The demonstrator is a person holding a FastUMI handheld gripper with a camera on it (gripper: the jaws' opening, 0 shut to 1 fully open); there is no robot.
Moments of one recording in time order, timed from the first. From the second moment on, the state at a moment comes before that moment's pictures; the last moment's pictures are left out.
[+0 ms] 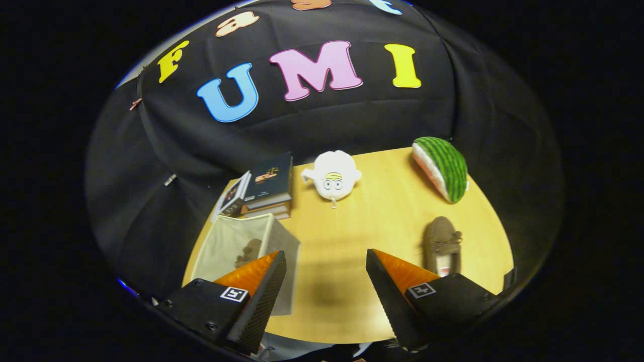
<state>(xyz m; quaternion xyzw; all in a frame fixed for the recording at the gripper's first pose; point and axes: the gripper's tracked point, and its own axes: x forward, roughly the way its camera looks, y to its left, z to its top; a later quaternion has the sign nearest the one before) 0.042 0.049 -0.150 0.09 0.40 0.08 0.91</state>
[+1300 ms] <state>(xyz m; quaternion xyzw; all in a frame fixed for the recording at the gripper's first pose) 0.071 -0.179 -0.386 0.04 0.57 0.05 0.82</state>
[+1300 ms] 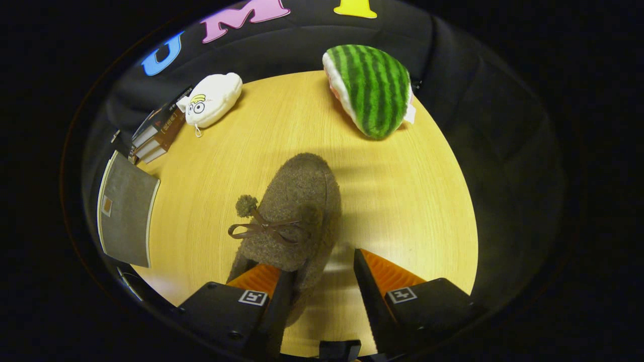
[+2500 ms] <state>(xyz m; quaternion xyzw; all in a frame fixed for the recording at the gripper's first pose) 0.063 -0.042 -0.258 0.14 0.53 0.06 0.83</state>
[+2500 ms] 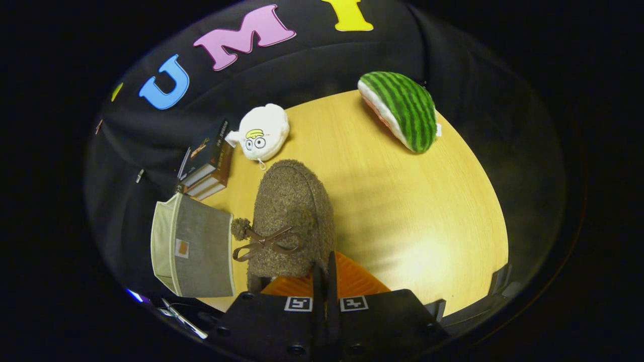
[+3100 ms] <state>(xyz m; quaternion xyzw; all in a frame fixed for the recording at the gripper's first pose) 0.049 0.149 -0.164 0.18 0.49 0.13 0.85</state>
